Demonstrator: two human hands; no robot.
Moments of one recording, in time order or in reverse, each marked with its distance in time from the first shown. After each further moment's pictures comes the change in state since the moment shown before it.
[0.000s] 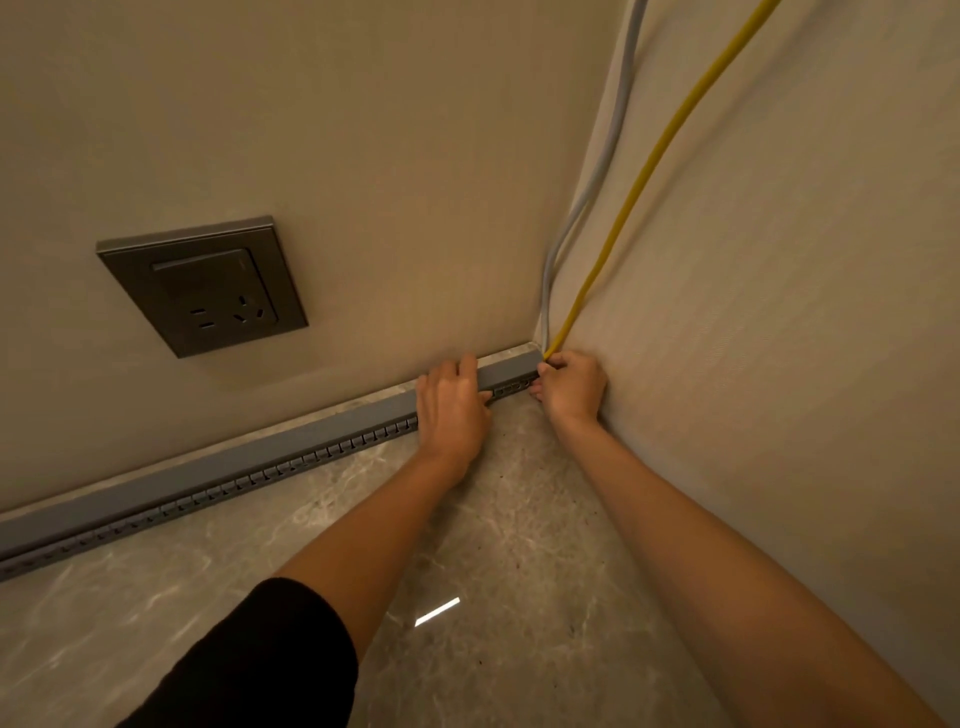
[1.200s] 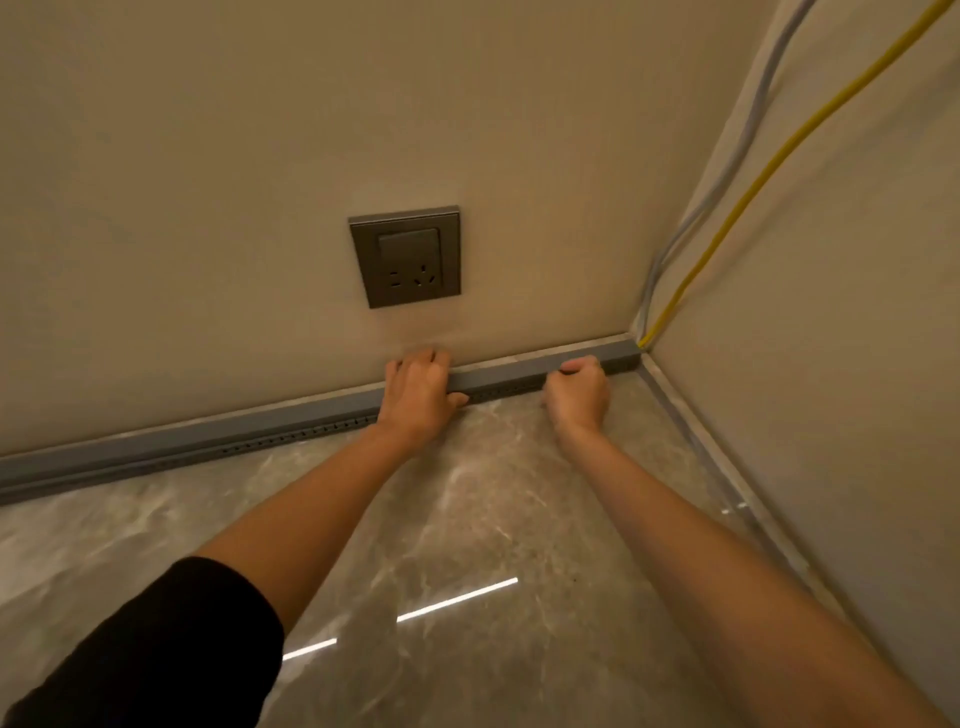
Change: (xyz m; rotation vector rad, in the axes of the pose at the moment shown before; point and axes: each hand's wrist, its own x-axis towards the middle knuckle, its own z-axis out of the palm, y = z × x) left_hand -0.054 -0.110 -0.098 0.196 -0.093 -0.066; right_hand -0.127 -0.058 0.023 0.046 -0.139 0.041
